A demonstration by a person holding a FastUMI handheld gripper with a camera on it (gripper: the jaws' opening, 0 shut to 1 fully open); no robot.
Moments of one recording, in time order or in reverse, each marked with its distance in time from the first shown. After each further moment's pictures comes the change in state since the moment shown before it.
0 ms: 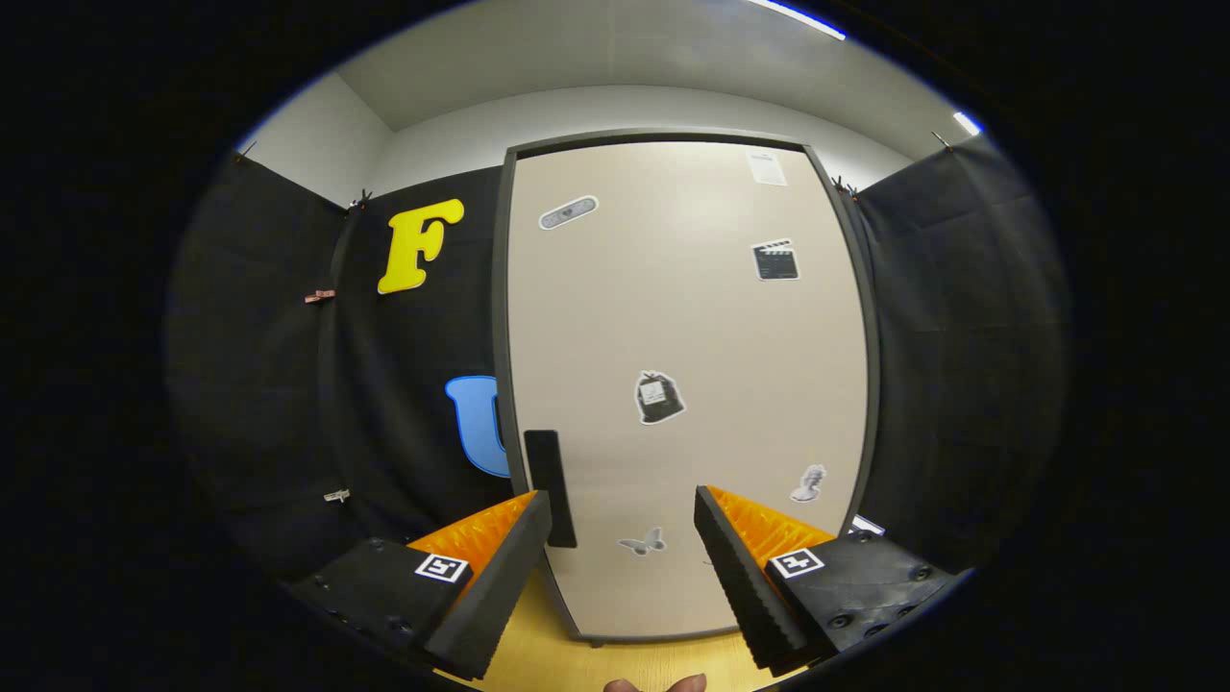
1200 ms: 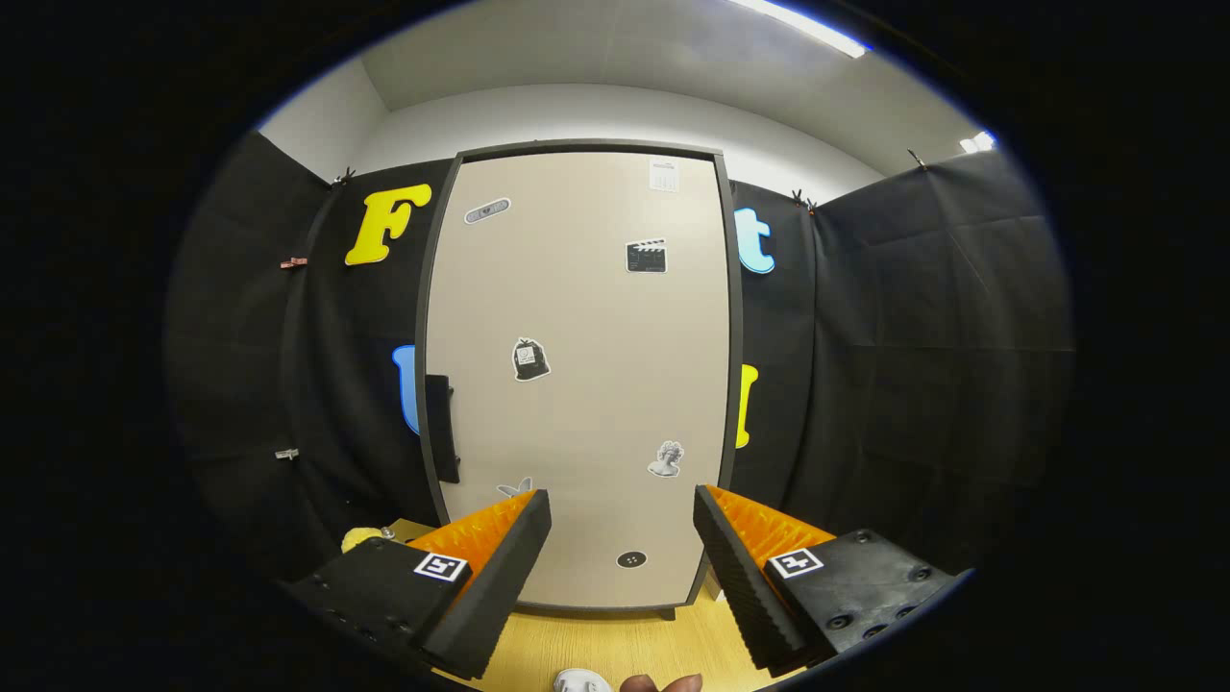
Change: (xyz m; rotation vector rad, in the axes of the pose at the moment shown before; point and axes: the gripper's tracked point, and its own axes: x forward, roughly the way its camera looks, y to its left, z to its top) arm -0.089 -0.138 -0.014 -0.084 0.012 -0.135
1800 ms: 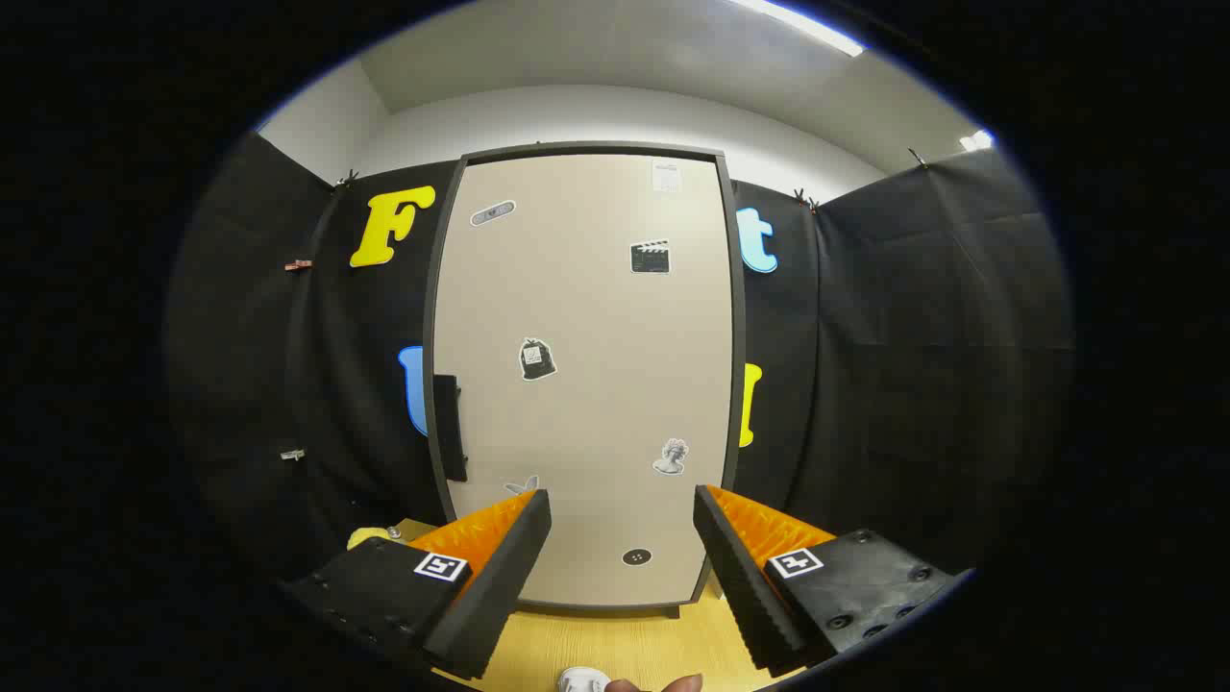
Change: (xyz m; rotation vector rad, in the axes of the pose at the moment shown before) arm -0.007 0.001 -0.001 0.003 -0.003 0.005
